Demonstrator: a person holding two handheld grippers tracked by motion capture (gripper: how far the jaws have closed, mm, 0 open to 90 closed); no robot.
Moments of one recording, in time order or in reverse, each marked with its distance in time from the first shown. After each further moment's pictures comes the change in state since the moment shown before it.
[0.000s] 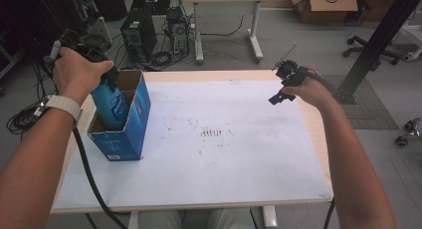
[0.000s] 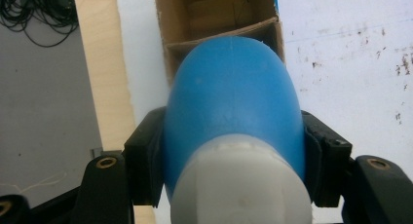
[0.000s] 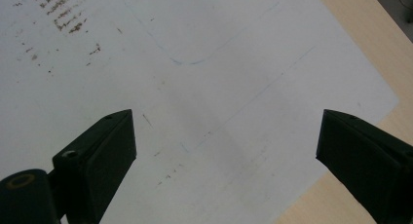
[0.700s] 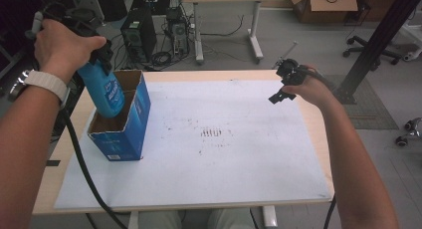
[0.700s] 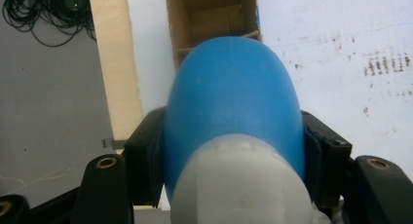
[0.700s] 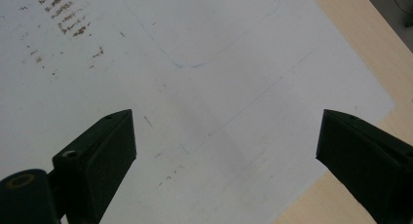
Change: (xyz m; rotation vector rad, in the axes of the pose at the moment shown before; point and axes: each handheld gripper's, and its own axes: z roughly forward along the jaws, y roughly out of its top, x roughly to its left) left arm 0.001 0.007 -0.057 0.005 0.004 -0.008; right arm 0.000 0.002 -0.004 -0.009 0.000 -0.008
